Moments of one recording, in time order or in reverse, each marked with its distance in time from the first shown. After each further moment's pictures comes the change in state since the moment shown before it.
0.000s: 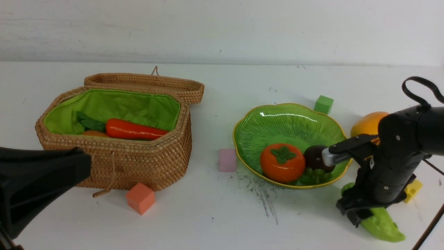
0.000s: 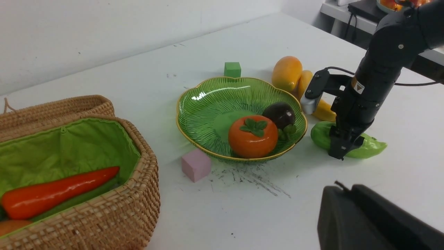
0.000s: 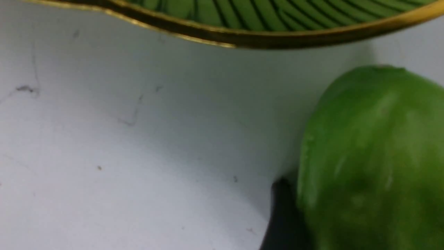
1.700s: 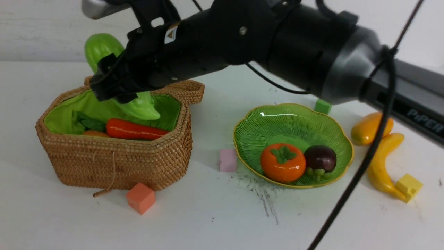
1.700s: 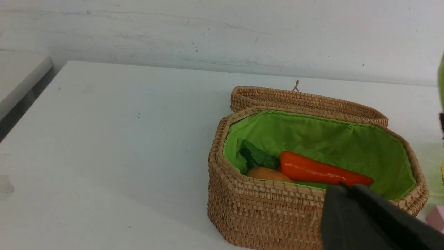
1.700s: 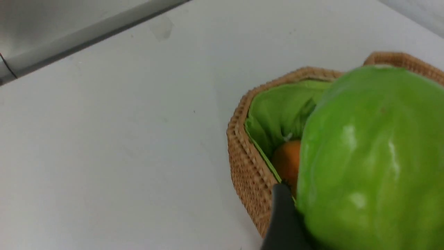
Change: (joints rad) right arm 0.577 0.168 -0.907 0.489 -0.210 -0.278; left arm 0.000 0.000 0.000 1.201 0.107 -1.219
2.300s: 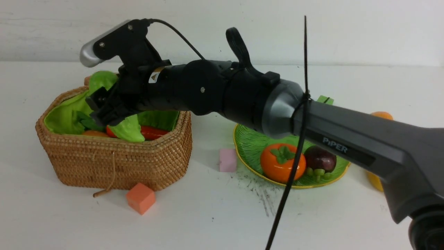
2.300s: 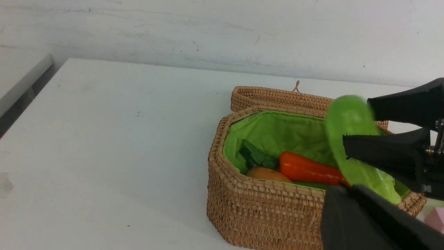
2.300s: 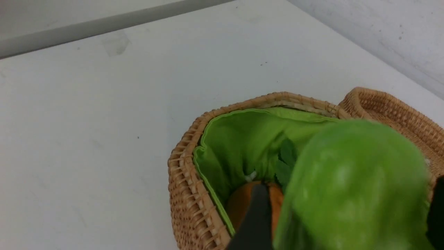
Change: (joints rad) right arm 0.001 0.181 0.000 0.072 -0.294 -0.209; left arm 0.000 0.000 0.000 0.000 0.001 -0.009
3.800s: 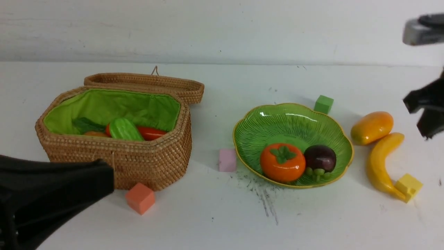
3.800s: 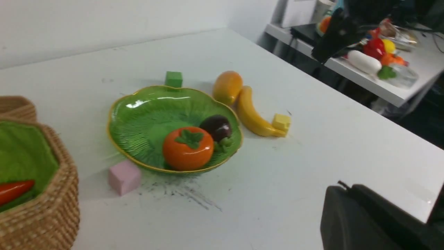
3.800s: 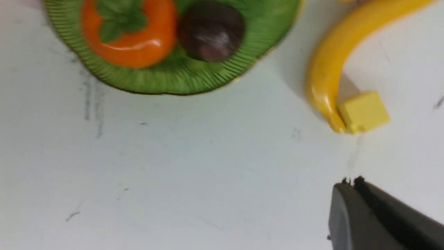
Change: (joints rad) right arm -0.752 -0.718 0.583 -0.397 0.959 0.524; left arm 0.000 0.000 0.000 -1.484 -0.051 1.374
